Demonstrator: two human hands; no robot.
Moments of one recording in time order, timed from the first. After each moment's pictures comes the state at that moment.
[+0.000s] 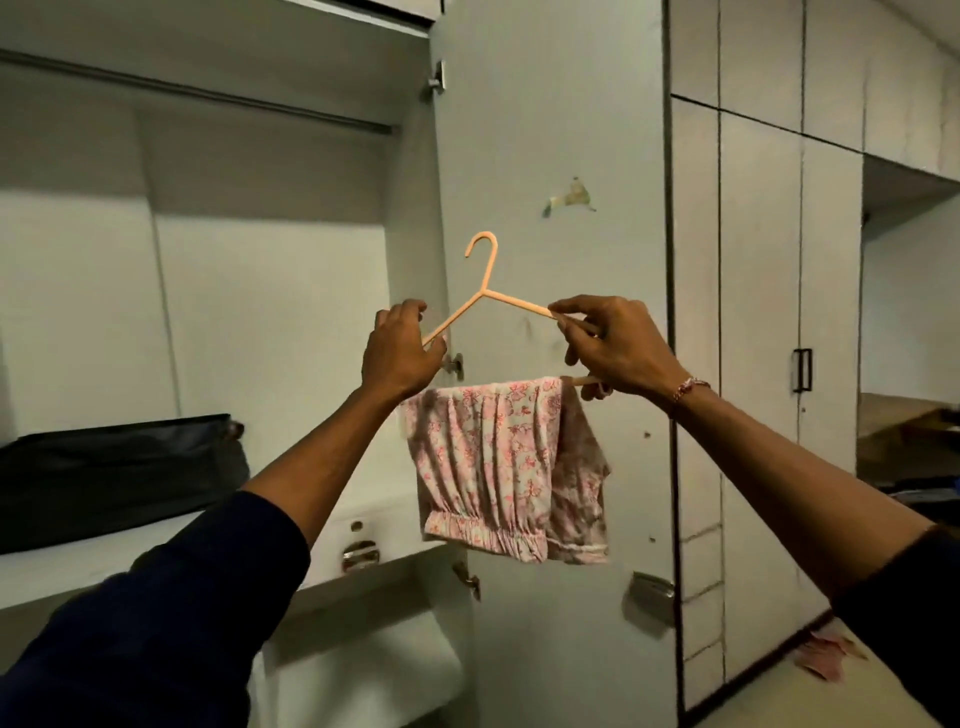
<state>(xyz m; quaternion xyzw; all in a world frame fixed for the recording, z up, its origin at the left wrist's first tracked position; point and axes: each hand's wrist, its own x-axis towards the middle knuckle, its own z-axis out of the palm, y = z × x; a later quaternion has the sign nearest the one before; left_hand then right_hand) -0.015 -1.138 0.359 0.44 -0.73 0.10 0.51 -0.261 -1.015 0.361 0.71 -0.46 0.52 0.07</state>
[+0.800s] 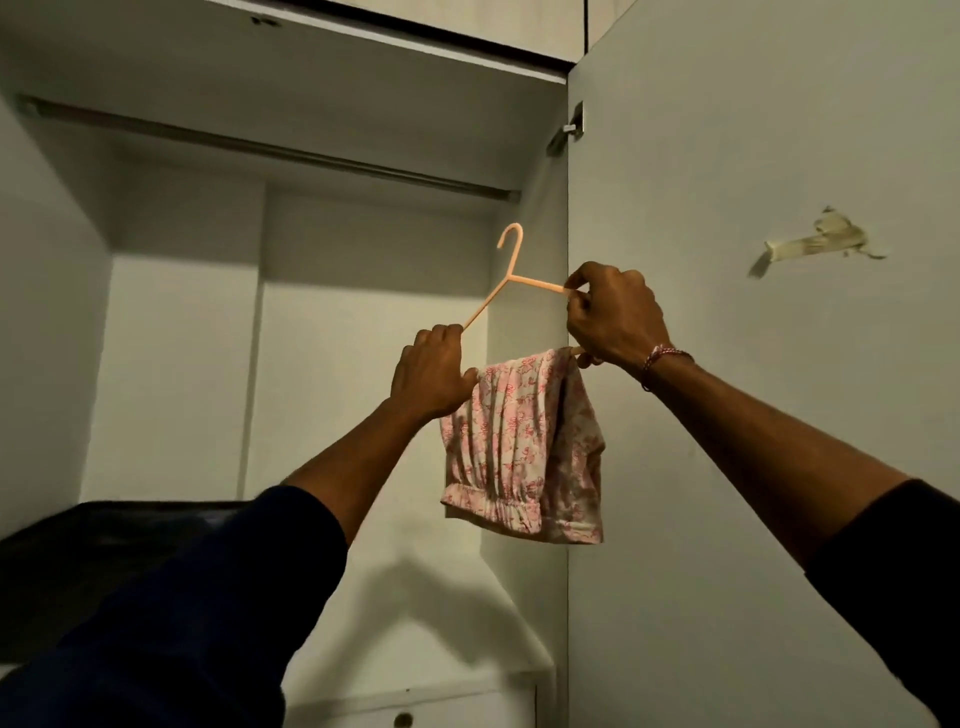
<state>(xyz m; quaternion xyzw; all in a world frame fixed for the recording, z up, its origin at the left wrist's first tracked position) 0.062 -1.372 0.457 0.54 -0.68 0.28 0.41 -0.153 -1.321 0.509 0.66 -0.44 0.55 0.26</state>
